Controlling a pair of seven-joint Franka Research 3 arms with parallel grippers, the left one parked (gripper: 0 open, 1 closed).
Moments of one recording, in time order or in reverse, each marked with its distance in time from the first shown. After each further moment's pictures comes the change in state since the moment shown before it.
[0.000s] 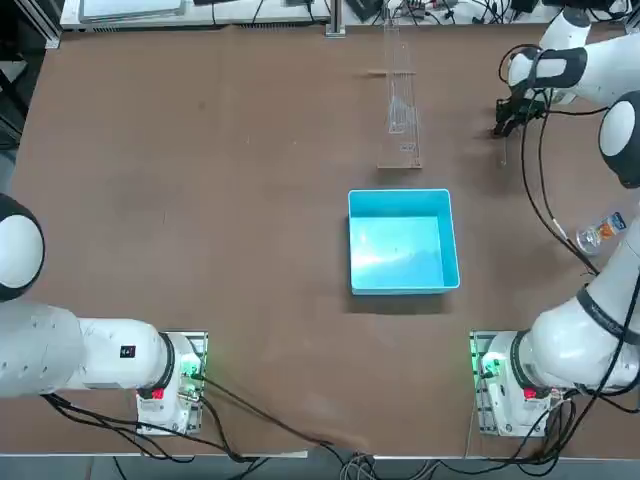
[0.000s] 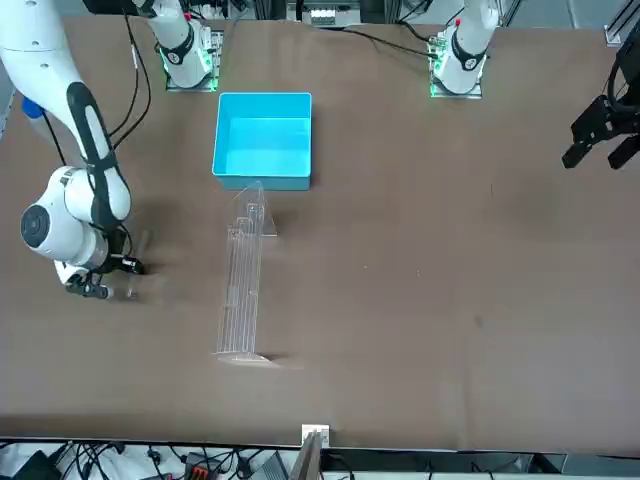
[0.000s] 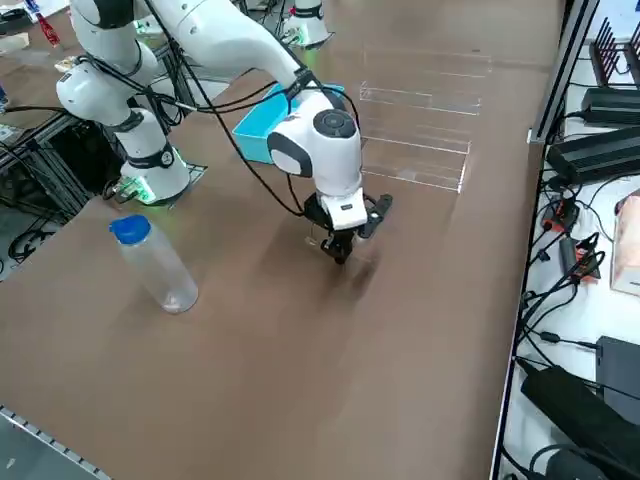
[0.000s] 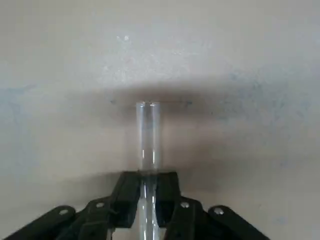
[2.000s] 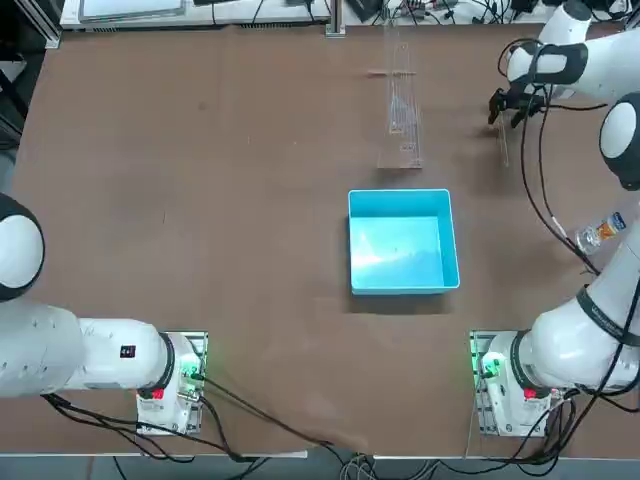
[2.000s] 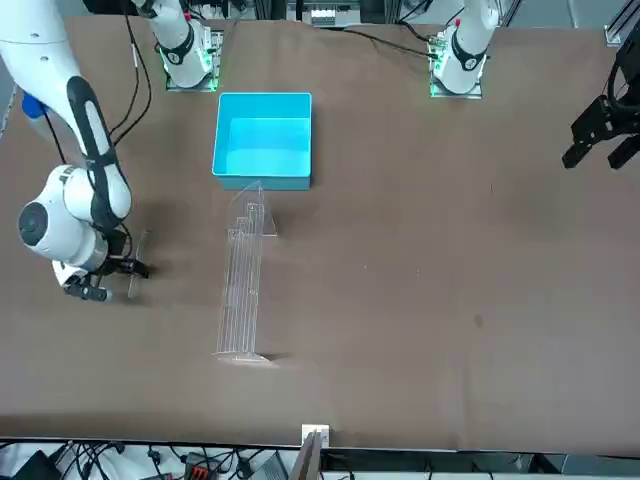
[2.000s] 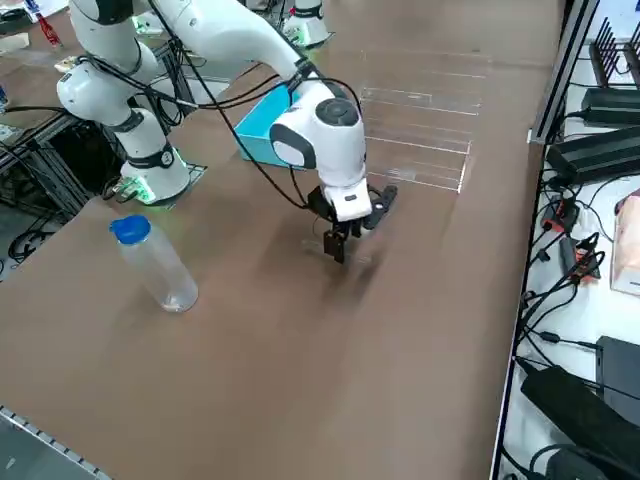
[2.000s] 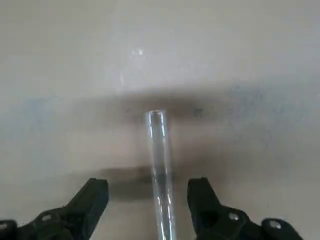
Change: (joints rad) arm 0.013 -0.018 -0.003 0.000 0.004 0.003 0.033
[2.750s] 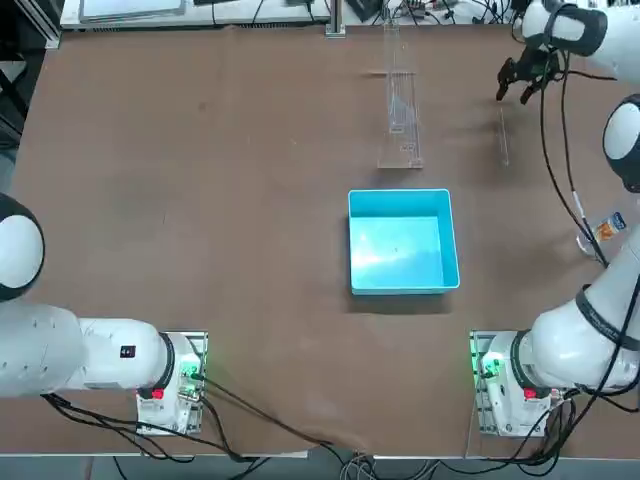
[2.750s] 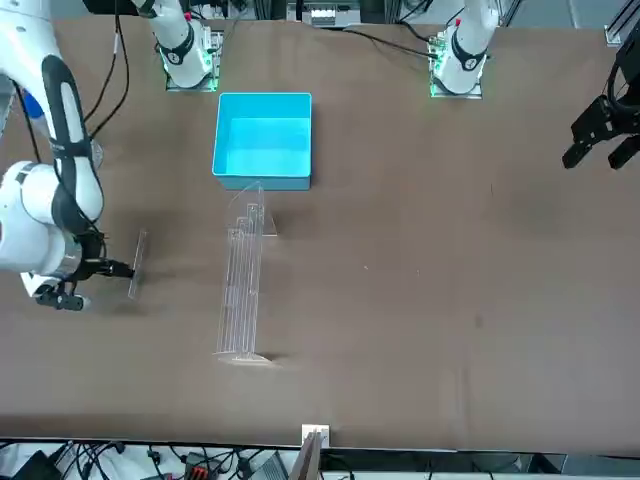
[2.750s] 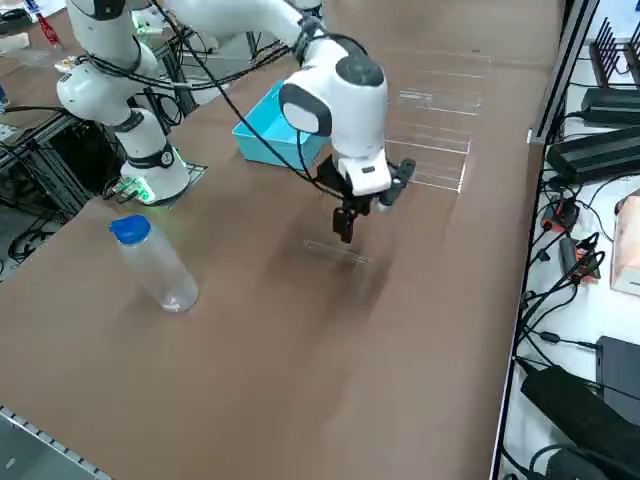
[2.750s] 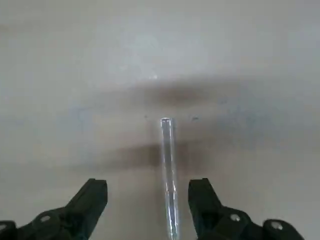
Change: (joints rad) arm 0.002 -0.025 0.001 0.166 0.001 -0.230 0.000
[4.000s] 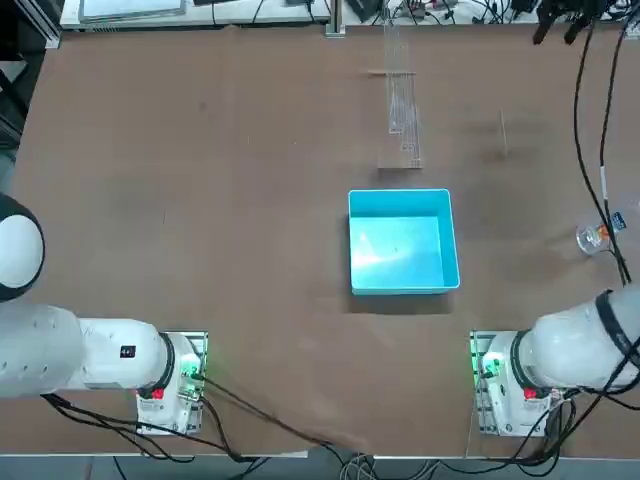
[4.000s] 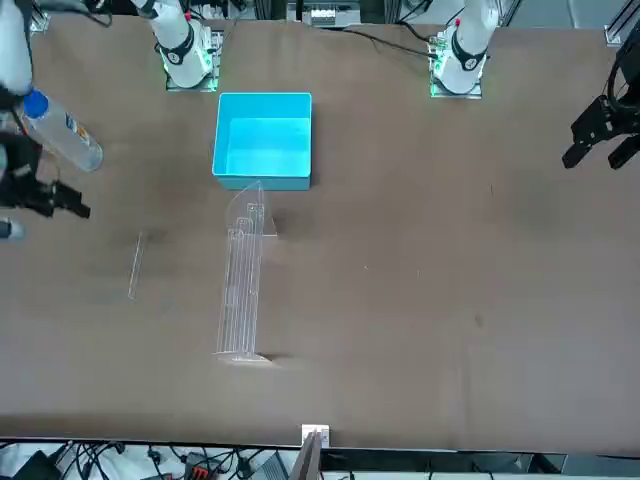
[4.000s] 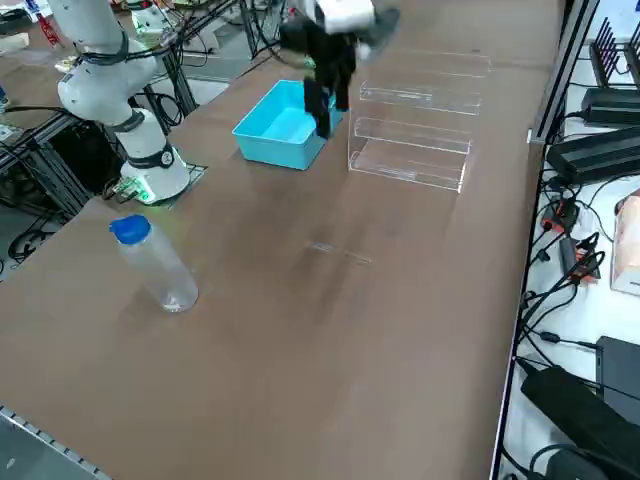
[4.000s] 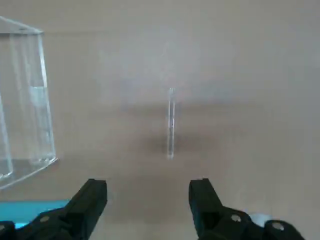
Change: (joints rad) arm 0.036 -0.289 -0.003 0.140 -0.055 -0.422 -0.028
